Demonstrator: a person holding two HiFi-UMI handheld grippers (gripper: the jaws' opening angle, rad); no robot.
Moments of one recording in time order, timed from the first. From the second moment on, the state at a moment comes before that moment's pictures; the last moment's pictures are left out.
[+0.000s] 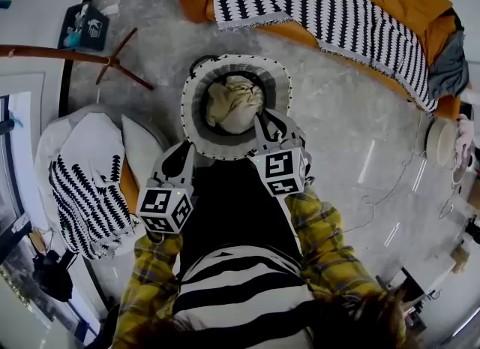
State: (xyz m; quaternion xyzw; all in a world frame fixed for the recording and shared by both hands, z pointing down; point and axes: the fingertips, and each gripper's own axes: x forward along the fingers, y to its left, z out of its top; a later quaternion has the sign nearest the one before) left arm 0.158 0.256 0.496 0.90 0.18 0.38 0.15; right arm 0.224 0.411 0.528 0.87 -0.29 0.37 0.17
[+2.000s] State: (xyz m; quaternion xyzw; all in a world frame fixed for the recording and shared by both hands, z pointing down) left arm 0.115 0.206 0.407 0.93 0.20 0.30 0.12; right arm 0.131 0.415 0.442 0.92 -0.18 0.36 -0.02
